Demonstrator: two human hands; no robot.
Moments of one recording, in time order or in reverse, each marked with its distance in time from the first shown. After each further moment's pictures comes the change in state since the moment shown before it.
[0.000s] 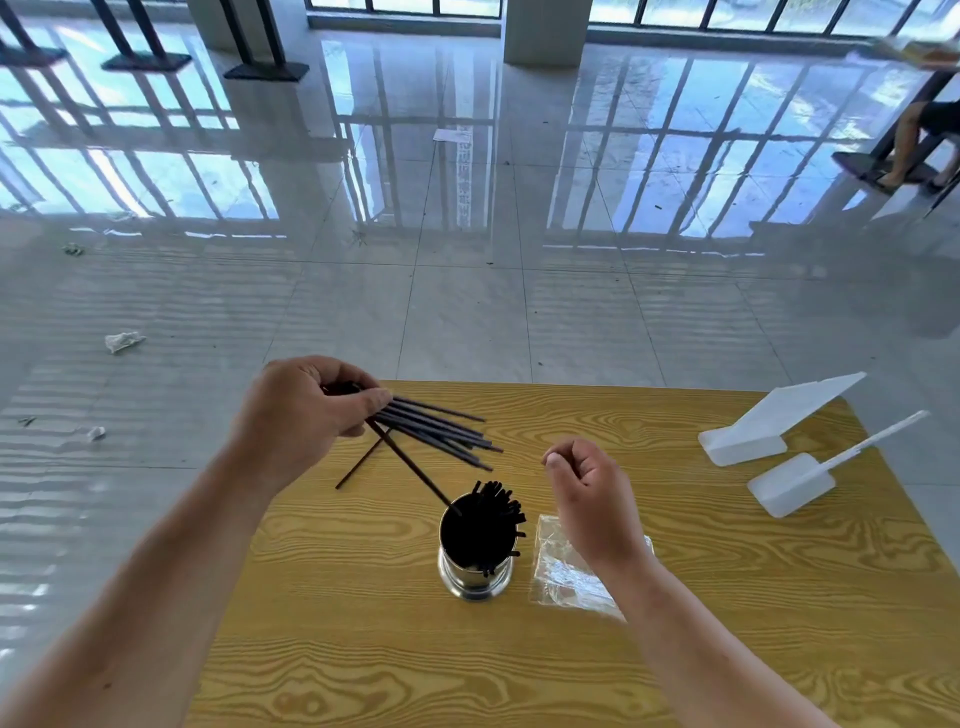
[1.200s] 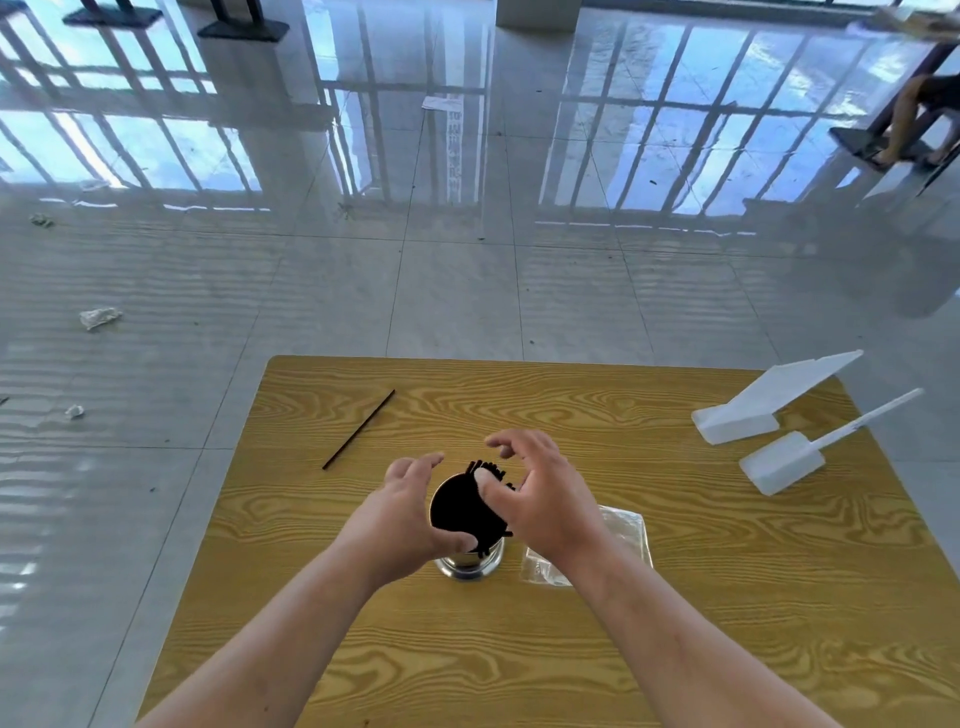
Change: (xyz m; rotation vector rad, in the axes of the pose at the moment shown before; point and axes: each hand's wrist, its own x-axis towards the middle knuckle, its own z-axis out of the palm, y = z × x) left_hand -0.058 -0.091 0.121 0.452 -0.505 -0.184; right_hand -0.004 0.010 0.025 -0.397 -0.230 -0.069
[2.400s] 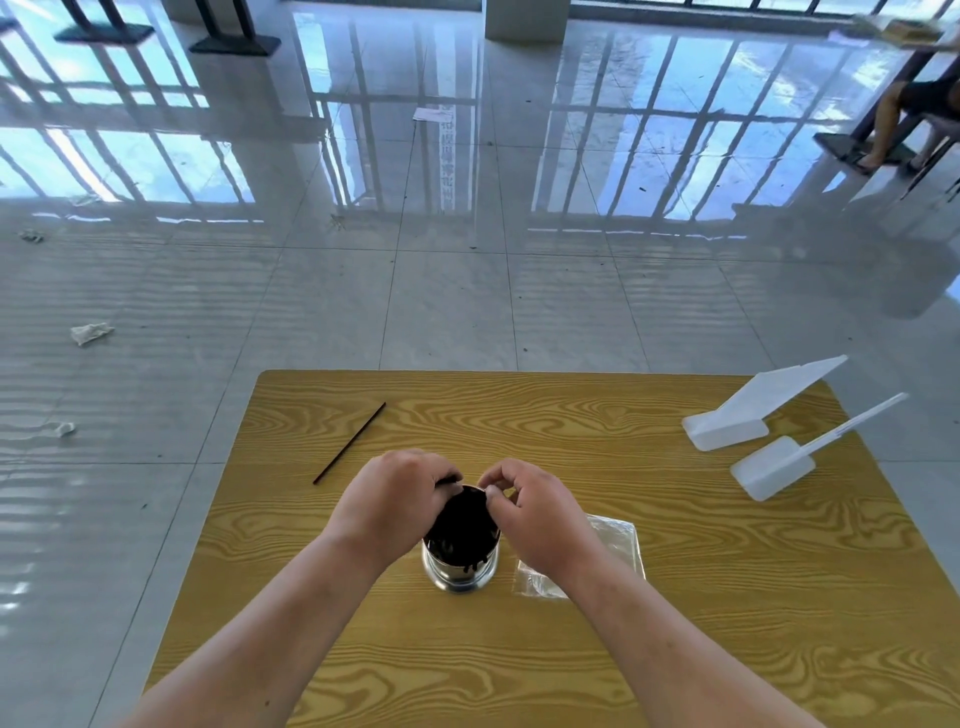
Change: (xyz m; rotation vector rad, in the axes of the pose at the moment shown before) left_hand 0.006 0.038 -0.030 0.144 0.313 0.372; right_hand 0.005 0.015 0.002 0.021 -0.078 0.080
